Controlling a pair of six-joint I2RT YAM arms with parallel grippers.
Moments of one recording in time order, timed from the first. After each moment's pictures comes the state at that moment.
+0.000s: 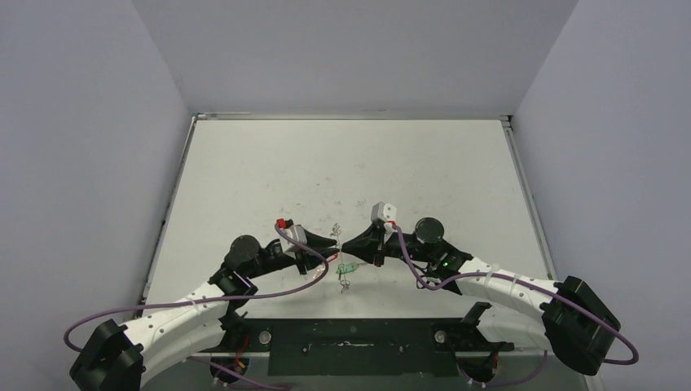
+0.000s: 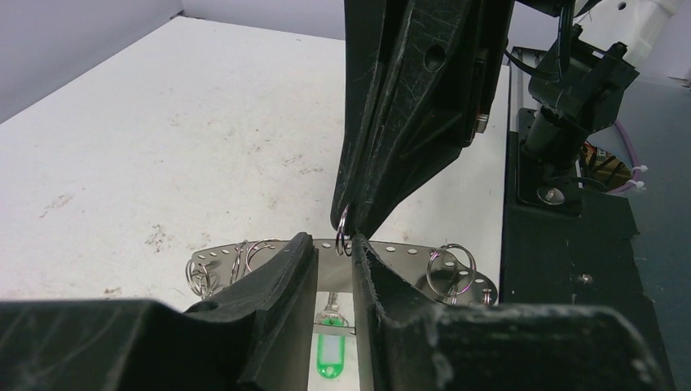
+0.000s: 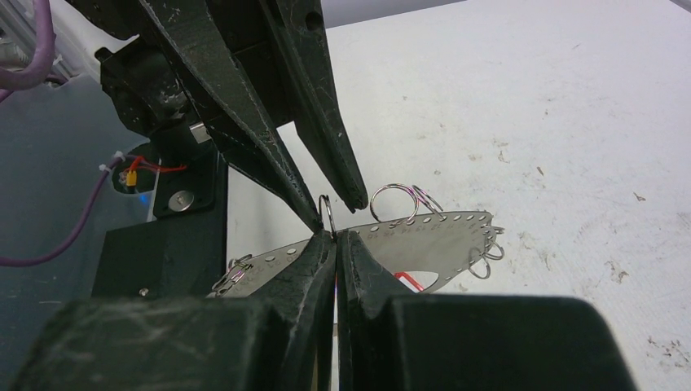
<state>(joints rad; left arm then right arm) -0.73 0.82 0.24 0.65 0.51 -0.07 0.81 1.11 0.43 0.64 -0.59 0.08</state>
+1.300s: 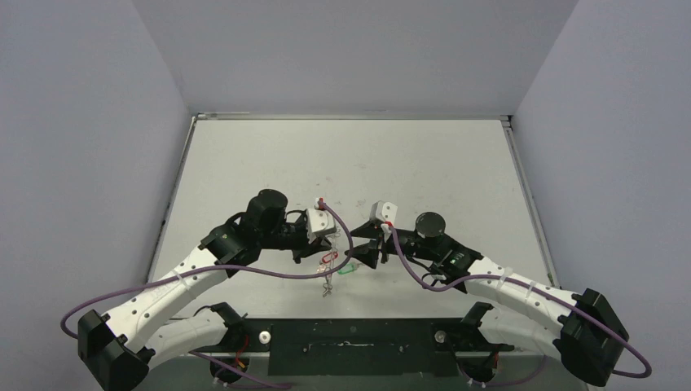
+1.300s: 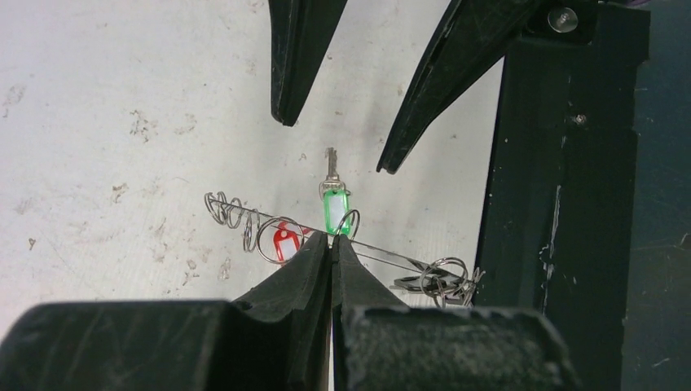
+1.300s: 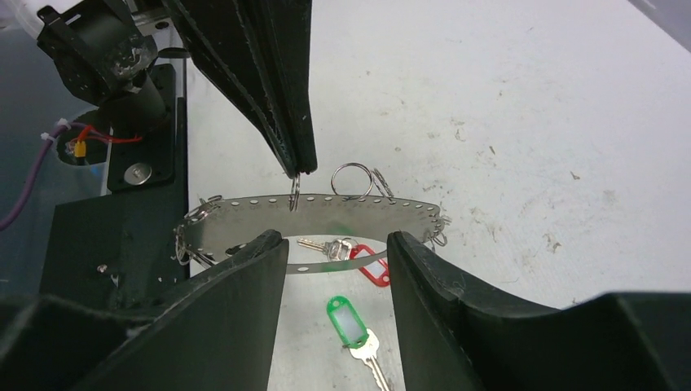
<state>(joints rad) -0.74 0.96 0.82 -0.42 0.53 0.32 0.81 1.00 0.51 0.34 -0.52 -0.07</state>
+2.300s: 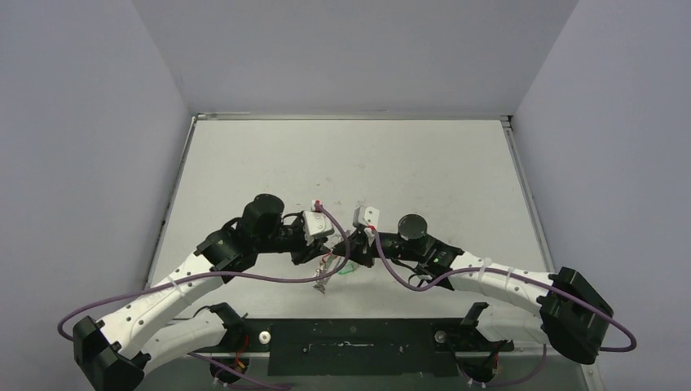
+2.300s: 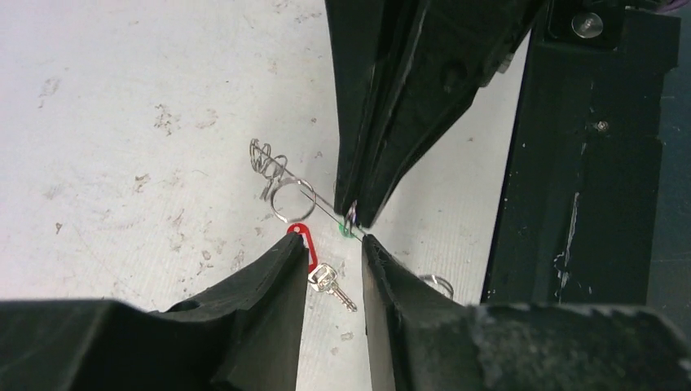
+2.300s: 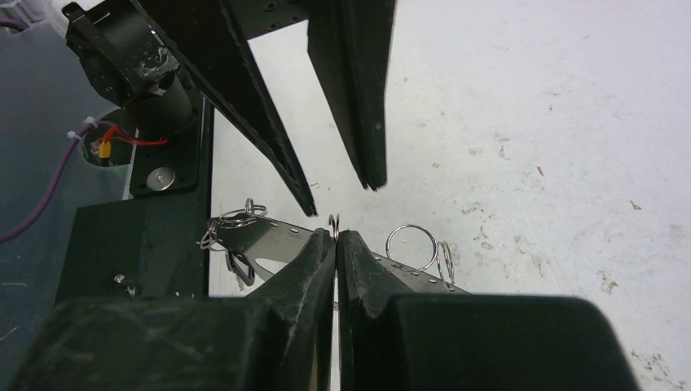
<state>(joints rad) -0.76 0.95 0.83 -0.45 0.46 0.32 0.90 1.20 0.55 0.46 -0.52 -0.05</state>
